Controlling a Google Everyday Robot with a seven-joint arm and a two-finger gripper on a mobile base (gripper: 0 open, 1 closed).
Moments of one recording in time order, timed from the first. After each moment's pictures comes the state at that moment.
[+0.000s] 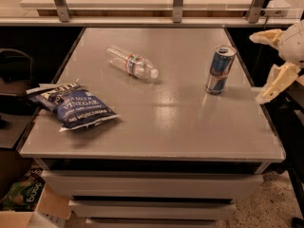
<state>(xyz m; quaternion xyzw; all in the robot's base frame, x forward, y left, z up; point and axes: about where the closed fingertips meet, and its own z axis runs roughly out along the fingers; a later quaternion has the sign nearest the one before) 0.559 -0.260 0.916 -0.65 0.68 0.08 0.34</state>
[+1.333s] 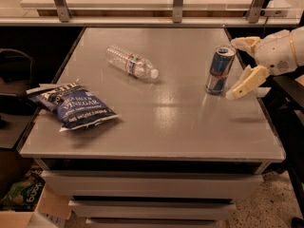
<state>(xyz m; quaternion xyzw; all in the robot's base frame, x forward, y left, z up) 0.587 -0.211 0.900 -0.58 0.68 0.18 0.42</state>
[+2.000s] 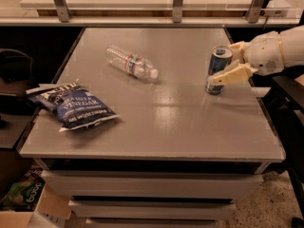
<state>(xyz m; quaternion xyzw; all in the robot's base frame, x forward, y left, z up) 0.591 -0.181 0.902 -0.56 0.66 0.23 0.44</state>
